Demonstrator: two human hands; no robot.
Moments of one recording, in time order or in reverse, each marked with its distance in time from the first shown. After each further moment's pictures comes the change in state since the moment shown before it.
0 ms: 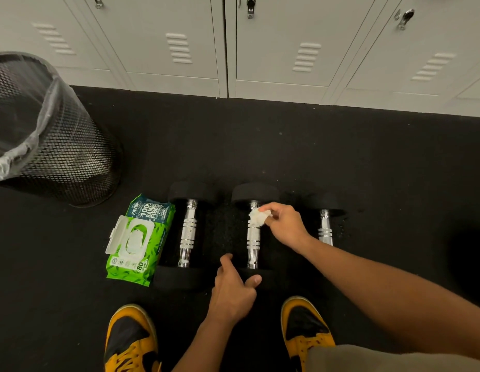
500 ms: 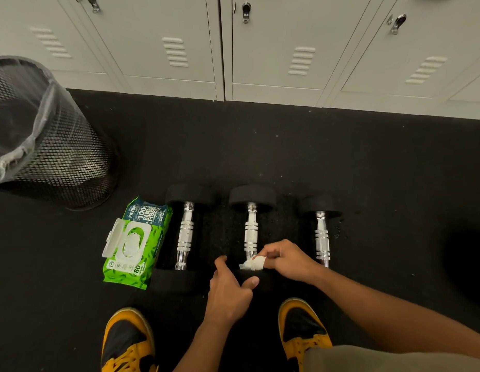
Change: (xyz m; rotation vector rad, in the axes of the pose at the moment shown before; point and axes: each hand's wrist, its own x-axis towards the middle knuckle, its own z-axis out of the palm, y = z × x) left_hand 0.002 -0.001 0.001 -0.058 0.019 -0.057; right_hand -0.047 0.035 0.000 -0.027 -0.427 0.014
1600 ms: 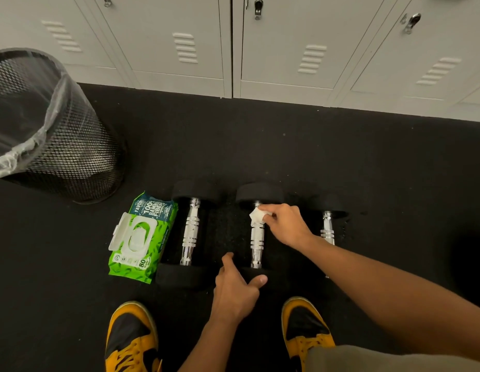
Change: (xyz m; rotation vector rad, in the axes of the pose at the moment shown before) left_hand 0.002 -0.003 0.004 -0.023 0.015 0.022; right_hand 0.041 -0.046 -0.025 -0.313 0.331 -0.076
